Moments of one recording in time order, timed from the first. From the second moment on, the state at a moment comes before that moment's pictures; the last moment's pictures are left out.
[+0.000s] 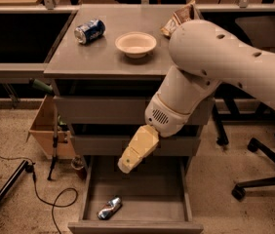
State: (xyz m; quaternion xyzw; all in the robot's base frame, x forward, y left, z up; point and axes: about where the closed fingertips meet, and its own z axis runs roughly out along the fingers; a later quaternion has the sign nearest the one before) arm 0.416 -0.019 0.805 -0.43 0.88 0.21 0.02
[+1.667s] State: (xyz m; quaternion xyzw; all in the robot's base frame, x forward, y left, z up) arm 0.462 0.026 0.648 -0.09 0.94 0.29 -0.14
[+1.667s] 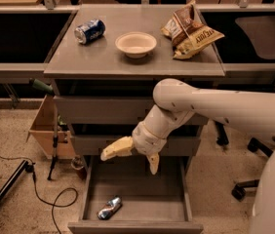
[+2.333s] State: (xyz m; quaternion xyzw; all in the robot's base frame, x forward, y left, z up) arm 0.473 0.031 0.644 -0.06 0.94 0.30 -0.15
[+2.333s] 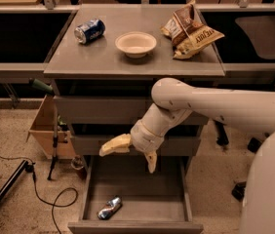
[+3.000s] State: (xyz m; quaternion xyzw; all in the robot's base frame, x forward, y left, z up) arm 0.511 0.067 0.571 0.07 0.94 0.30 -0.17
